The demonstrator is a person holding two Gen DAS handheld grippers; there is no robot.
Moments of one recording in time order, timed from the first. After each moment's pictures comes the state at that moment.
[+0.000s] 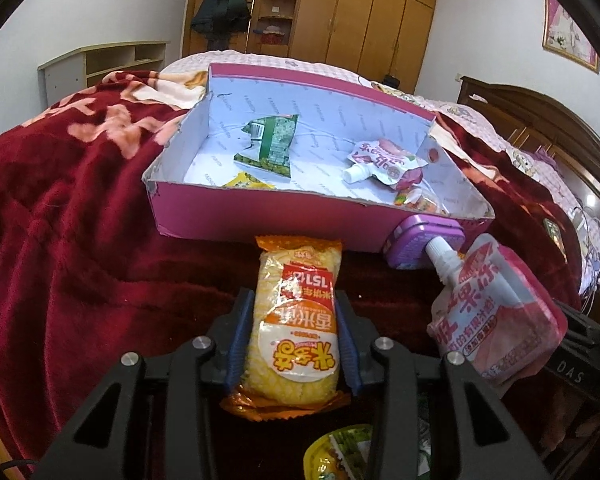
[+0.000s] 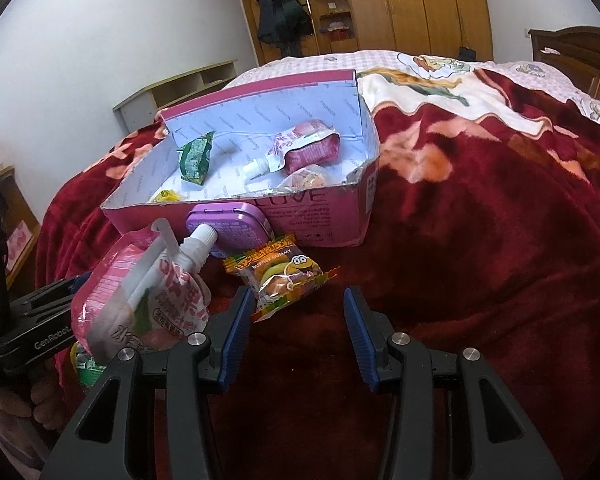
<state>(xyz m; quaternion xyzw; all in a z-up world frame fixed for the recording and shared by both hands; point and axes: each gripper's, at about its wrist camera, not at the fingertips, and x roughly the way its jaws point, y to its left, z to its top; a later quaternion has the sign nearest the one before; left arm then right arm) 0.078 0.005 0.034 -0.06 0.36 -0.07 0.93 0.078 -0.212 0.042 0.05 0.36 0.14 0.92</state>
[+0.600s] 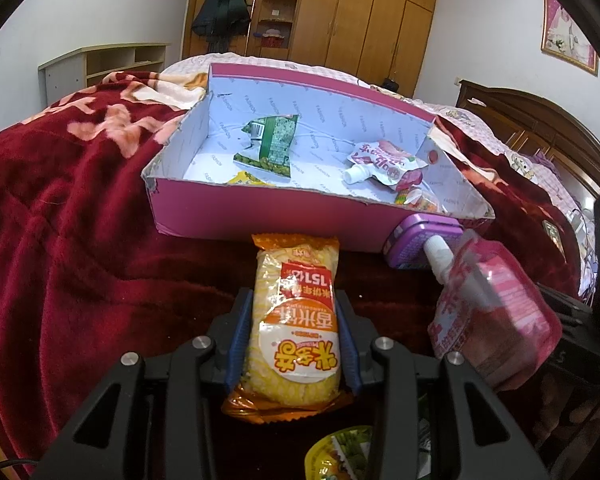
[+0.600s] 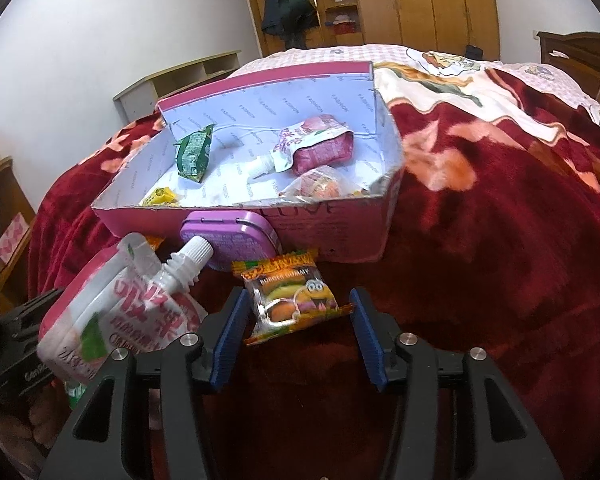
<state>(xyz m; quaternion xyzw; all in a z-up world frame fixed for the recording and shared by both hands) 0.077 0.005 0.031 -0.06 0.36 -0.07 0.93 0.102 -0.194 0.037 0.03 0.38 0.14 0.91</state>
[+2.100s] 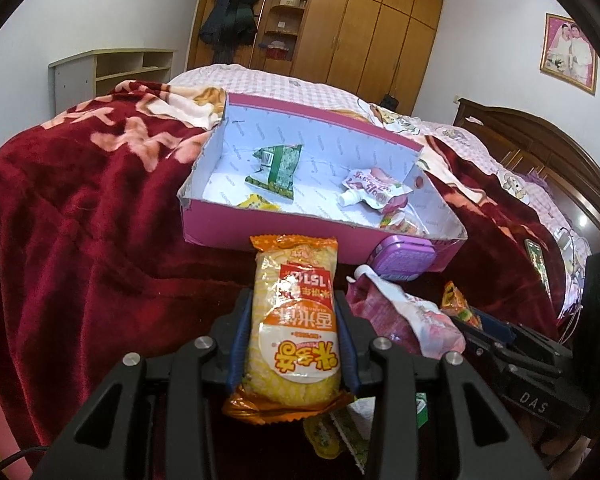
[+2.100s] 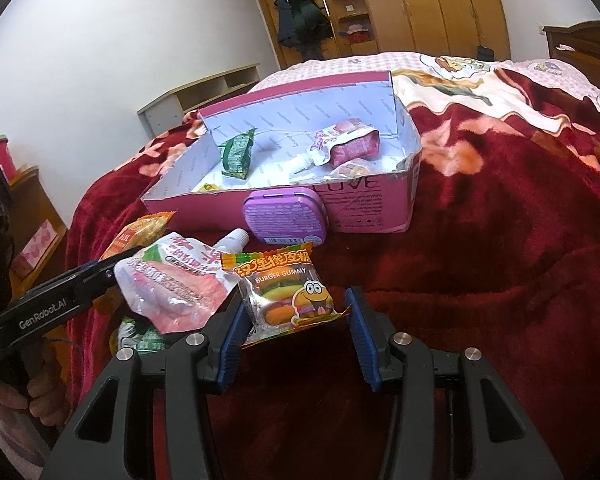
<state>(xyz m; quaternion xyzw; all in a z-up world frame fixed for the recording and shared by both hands) 0.046 0.019 0.062 -0.08 0.33 -0.07 0.94 0.053 -0.193 0.047 0.07 0.35 0.18 0.92</state>
